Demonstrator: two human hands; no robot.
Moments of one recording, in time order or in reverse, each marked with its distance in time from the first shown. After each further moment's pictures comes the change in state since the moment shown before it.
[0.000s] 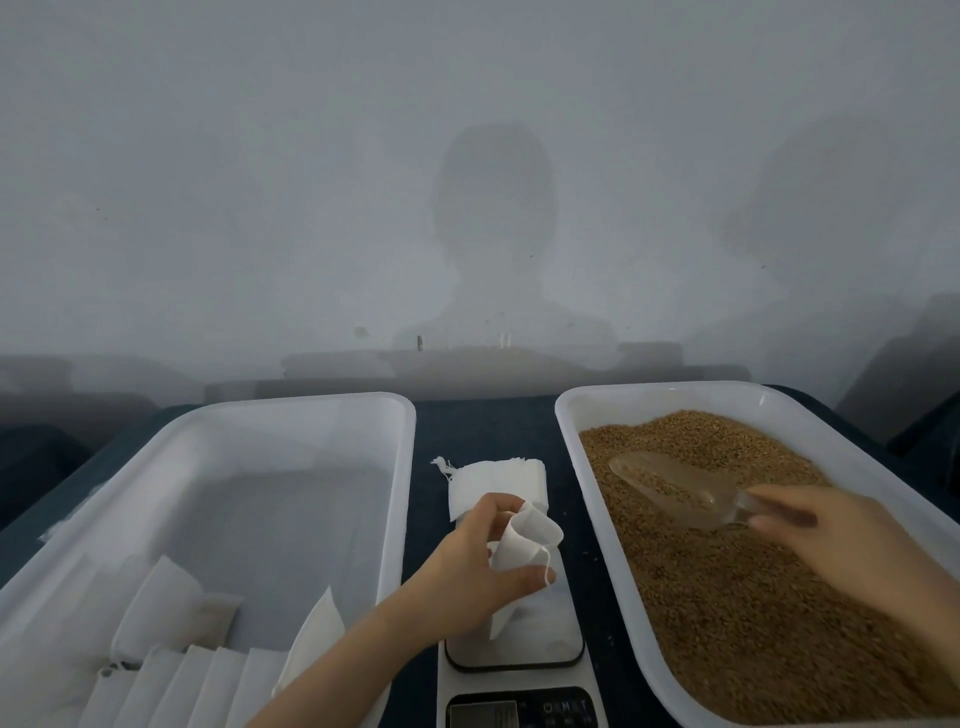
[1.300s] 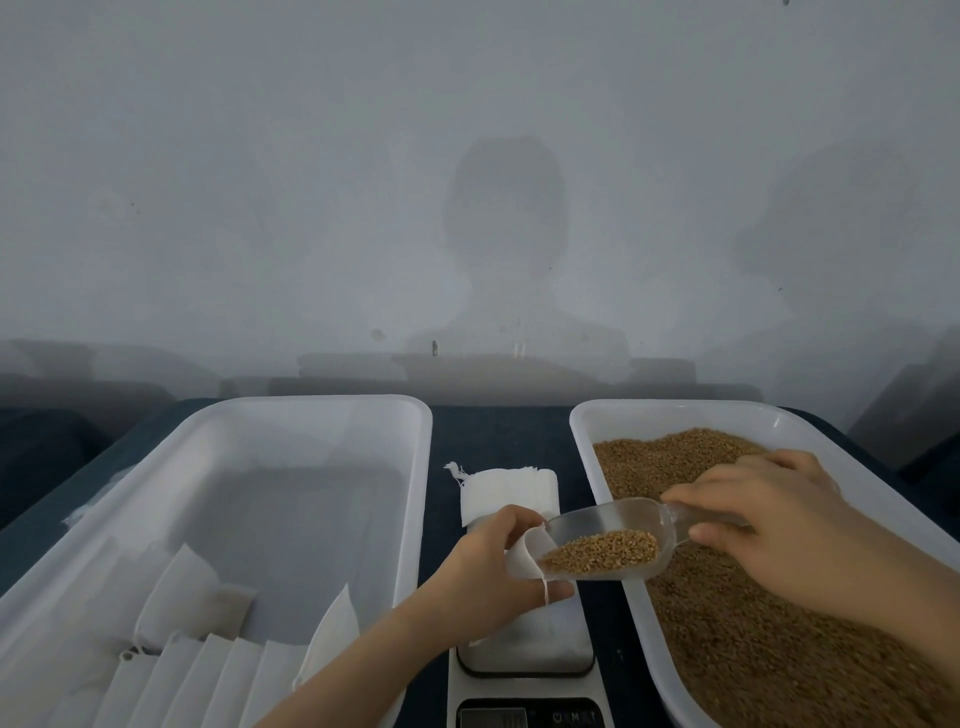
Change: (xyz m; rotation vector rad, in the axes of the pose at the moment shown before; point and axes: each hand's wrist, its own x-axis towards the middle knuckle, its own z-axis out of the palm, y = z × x) left_hand 0.000 -0.001 0.001 0.009 0.027 0.037; right_hand -0.003 -0.082 -0.017 -0.298 0.030 -0.449
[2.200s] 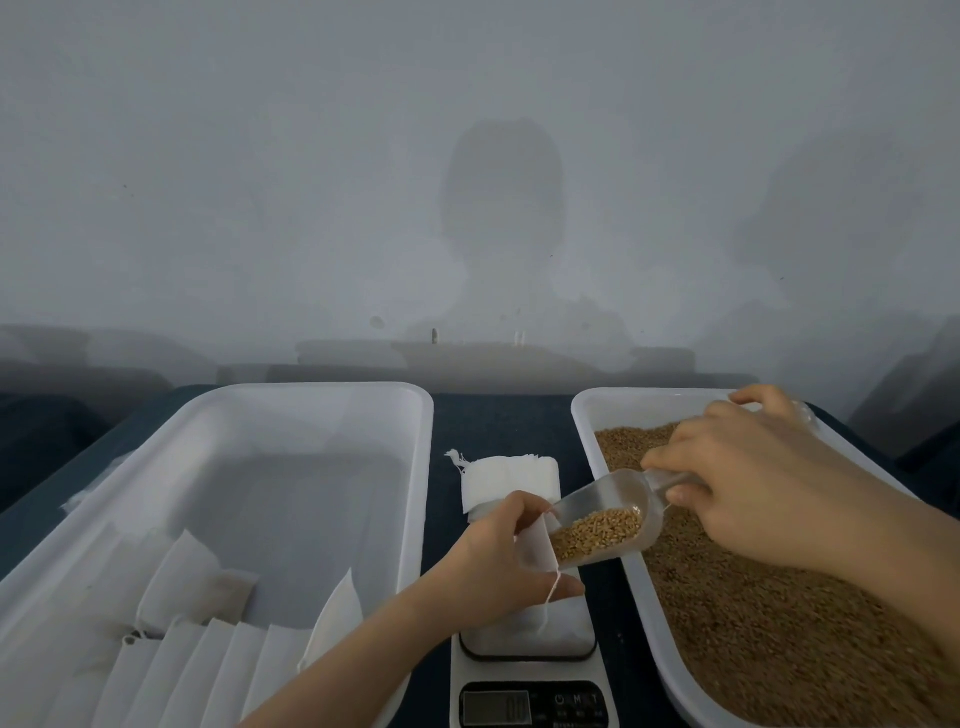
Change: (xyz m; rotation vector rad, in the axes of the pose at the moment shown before) left_hand 0.001 0.003 0.002 -0.057 -0.044 -0.004; right_hand 0.021 -0.038 -0.027 -0.335 -0.033 -0.090
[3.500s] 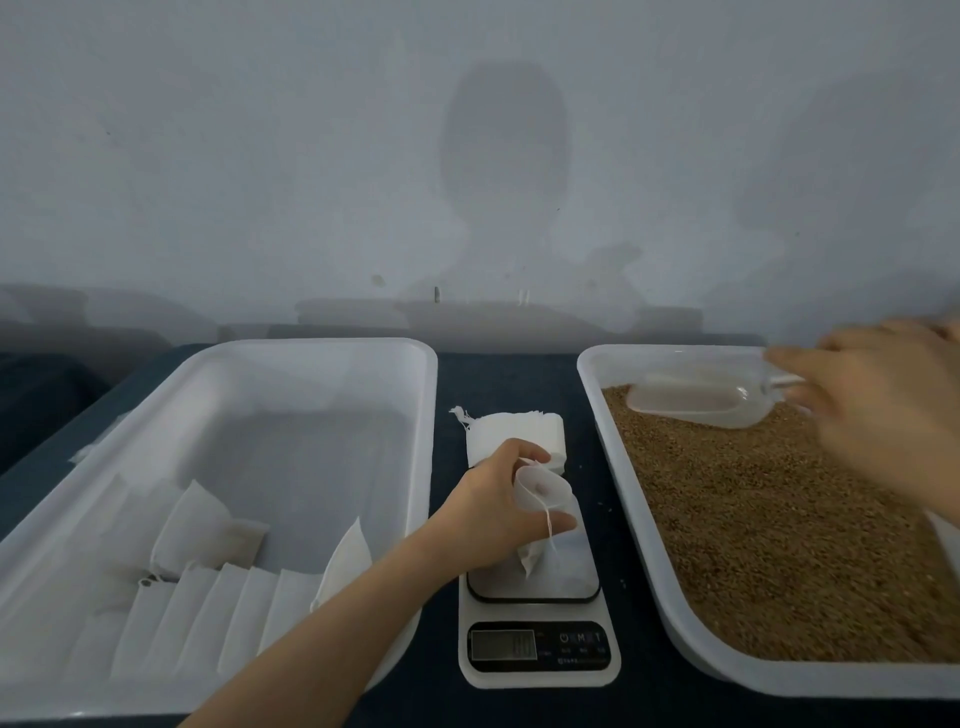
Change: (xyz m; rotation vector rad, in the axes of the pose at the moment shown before) left_hand 0.000 -0.006 -0.004 0.060 0.079 -0.040; right_hand -0.022 0.059 0.015 -0.191 0.200 0.294
